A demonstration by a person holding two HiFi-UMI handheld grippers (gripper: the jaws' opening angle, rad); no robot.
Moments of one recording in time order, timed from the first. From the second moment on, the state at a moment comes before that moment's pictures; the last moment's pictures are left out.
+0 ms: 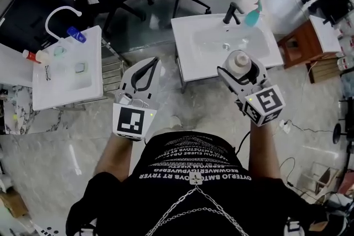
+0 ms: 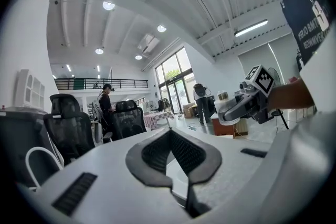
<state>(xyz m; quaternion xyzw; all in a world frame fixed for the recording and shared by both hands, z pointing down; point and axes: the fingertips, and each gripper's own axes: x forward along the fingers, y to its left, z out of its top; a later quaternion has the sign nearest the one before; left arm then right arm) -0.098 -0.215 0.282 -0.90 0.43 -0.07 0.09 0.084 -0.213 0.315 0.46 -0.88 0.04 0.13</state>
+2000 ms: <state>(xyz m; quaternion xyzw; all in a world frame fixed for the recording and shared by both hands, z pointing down) -0.079 -0.328 0.443 -0.88 0.43 -0.21 0.00 0.027 -0.348 0.715 0.34 -0.89 0.19 0.25</state>
